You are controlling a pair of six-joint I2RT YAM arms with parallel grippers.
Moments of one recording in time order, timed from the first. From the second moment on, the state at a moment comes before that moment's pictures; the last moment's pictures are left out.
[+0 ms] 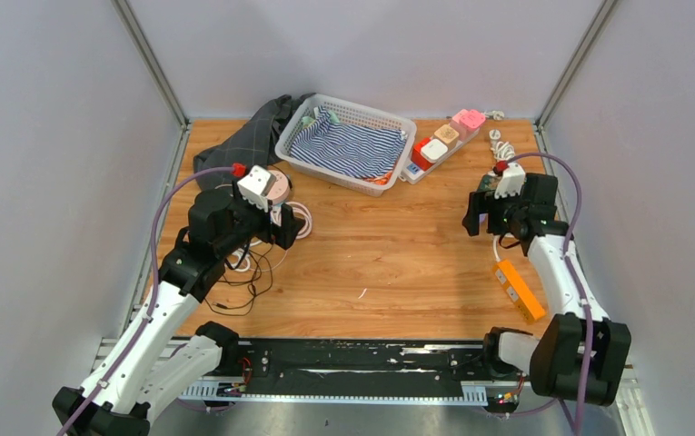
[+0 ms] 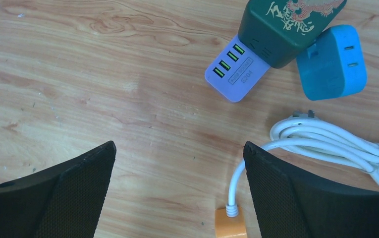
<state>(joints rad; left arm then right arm) -0.40 0.77 0.79 -0.32 0.22 -0.01 -0.15 1.13 0.79 -0.40 -0.40 -0.22</state>
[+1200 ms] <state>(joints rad) -0.40 0.84 0.79 -0.35 0.21 -0.03 0.06 1.73 1.04 -0.30 0.26 0.11</state>
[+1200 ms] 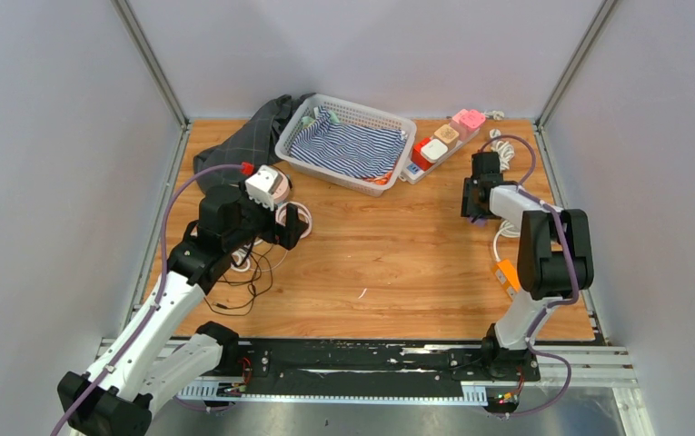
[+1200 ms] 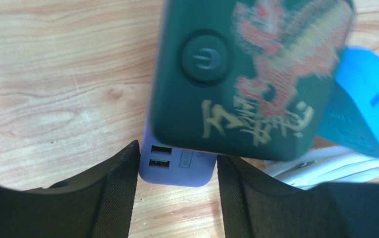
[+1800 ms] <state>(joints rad) -0.40 0.82 0.79 -0.35 0.24 -0.03 0.05 1.47 0.87 -0.37 0.02 -0.04</state>
